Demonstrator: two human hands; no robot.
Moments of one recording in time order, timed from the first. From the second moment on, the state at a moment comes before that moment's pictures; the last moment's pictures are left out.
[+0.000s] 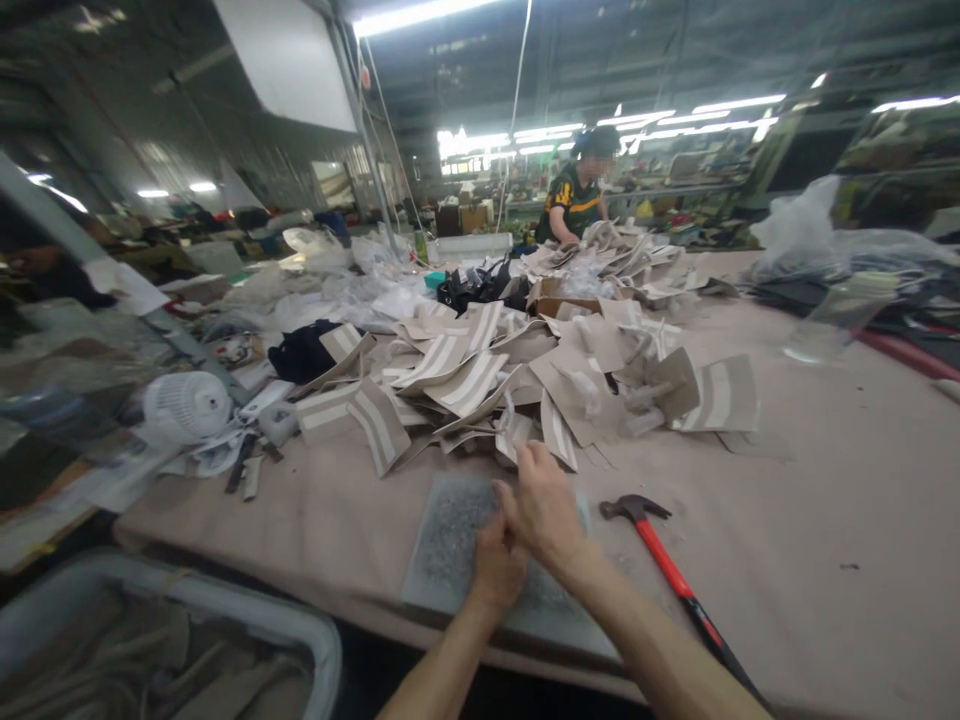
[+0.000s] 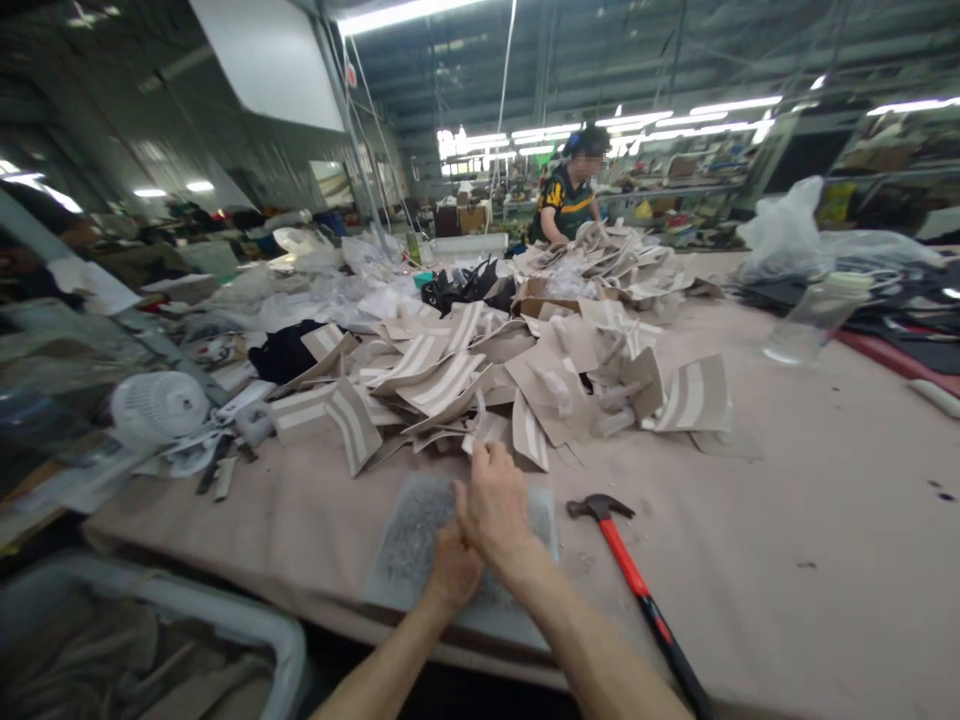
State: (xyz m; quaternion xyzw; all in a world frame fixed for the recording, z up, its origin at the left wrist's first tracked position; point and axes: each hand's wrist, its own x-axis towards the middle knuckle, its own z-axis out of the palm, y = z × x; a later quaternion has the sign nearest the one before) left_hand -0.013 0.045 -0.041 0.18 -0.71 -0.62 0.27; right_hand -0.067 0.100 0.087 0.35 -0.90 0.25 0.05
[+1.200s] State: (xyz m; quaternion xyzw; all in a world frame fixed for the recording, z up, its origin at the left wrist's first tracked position) left_hand -0.051 0.032 -0.027 0.10 -0.68 -0.70 0.17; right_hand 0.089 0.230 -0.047 -0.31 -0.38 0.71 -0.51
